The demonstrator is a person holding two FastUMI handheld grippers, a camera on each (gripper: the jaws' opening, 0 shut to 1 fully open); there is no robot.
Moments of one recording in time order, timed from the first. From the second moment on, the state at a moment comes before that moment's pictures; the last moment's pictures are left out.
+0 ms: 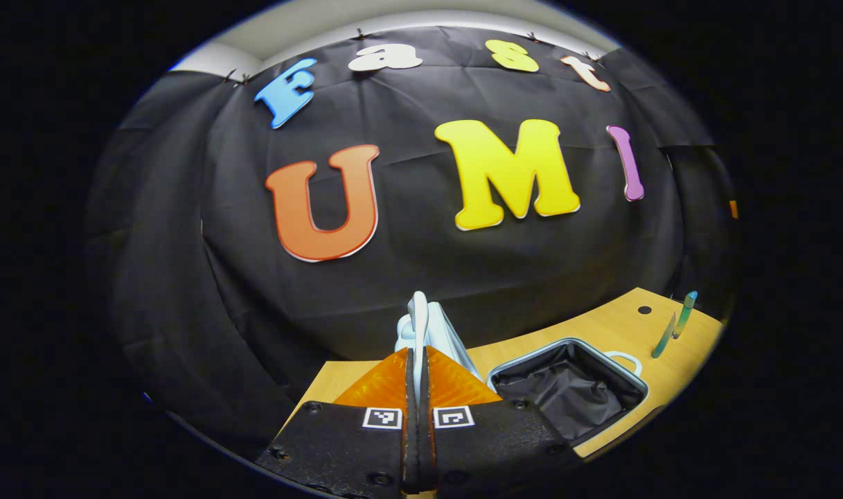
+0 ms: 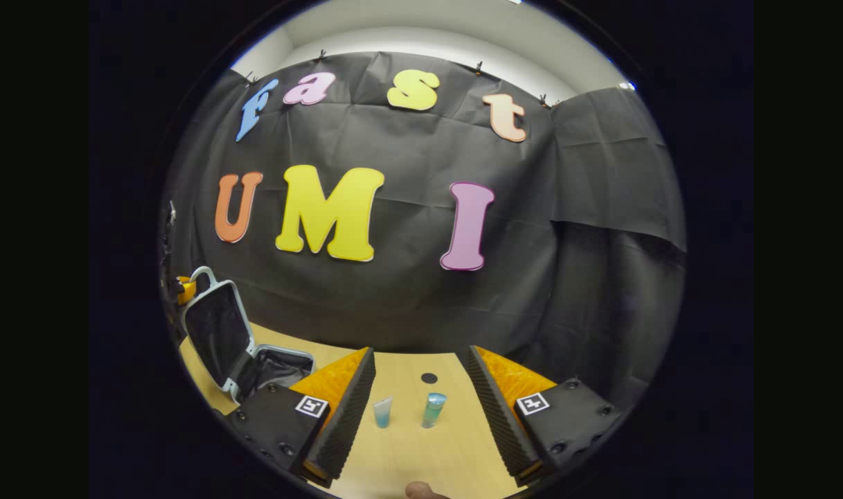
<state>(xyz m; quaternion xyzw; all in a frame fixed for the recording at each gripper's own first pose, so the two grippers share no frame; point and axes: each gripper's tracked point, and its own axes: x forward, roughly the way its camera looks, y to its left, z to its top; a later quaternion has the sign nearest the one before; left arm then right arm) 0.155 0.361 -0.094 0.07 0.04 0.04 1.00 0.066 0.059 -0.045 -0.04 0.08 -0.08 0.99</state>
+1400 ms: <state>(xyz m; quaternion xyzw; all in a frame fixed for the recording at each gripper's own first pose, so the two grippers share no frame) 0.150 0.495 -0.295 -0.36 0.19 0.07 0.91 0.053 0.097 -0.067 -0.07 0.12 -0.04 0.99</state>
